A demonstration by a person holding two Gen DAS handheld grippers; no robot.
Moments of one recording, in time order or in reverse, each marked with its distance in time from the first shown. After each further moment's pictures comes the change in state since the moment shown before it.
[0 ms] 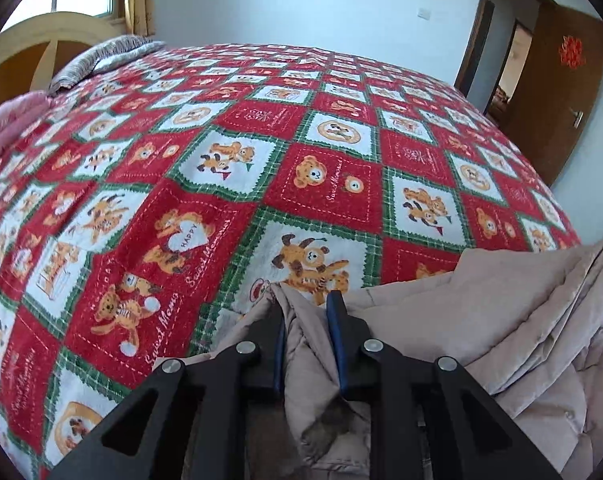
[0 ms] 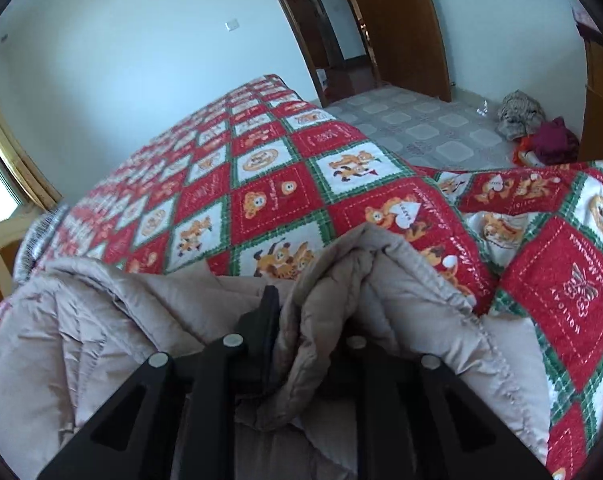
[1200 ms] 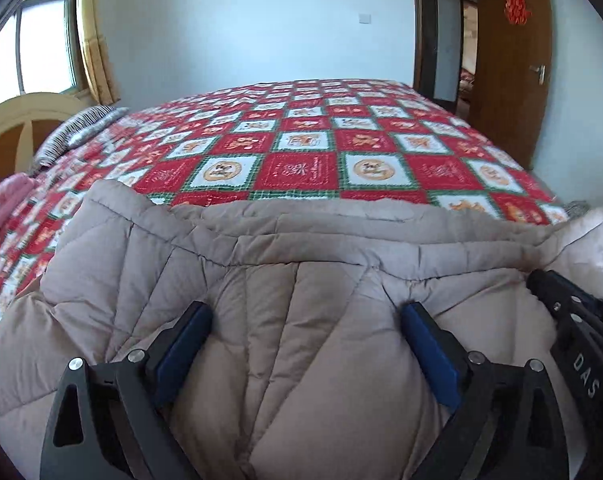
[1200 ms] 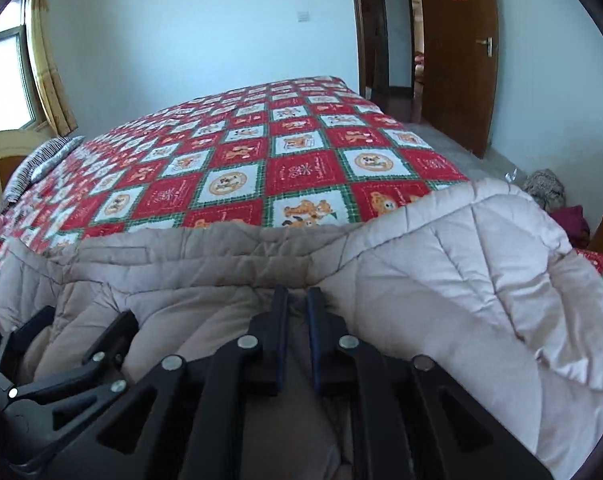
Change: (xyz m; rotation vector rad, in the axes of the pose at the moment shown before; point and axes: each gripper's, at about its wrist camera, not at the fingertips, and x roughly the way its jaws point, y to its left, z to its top) left arm -0.009 -0.143 -0.023 0.213 -0.125 0.061; right arm 0.020 0.124 -0.031 -0.305 -0.046 -0.046
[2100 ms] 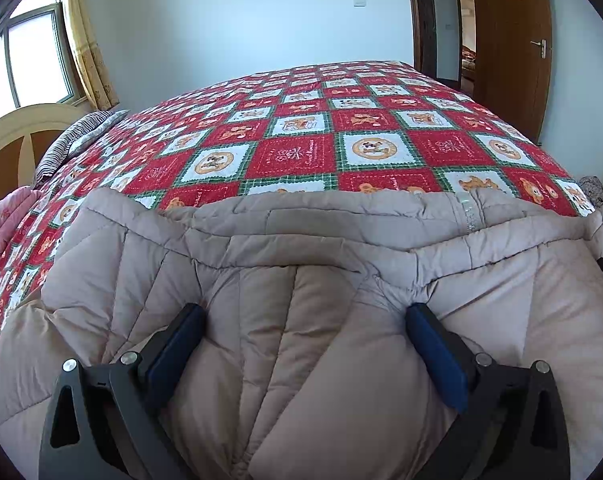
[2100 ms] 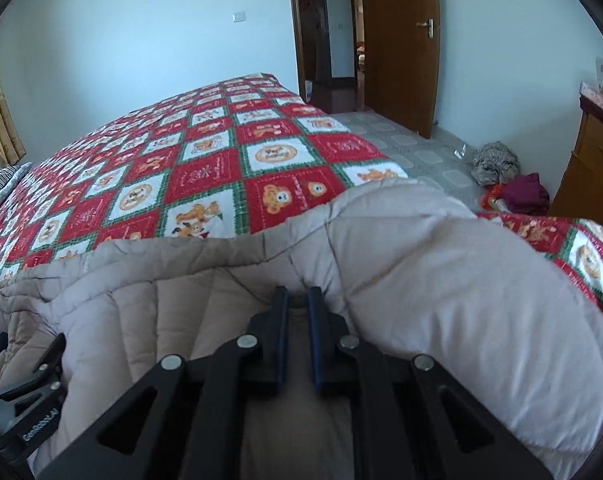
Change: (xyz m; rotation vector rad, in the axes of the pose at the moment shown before) left arm 0.020 -0.011 0.000 0.046 0.049 0.034; right arm 0.011 -0.069 -0.001 0.141 0.028 -0.155
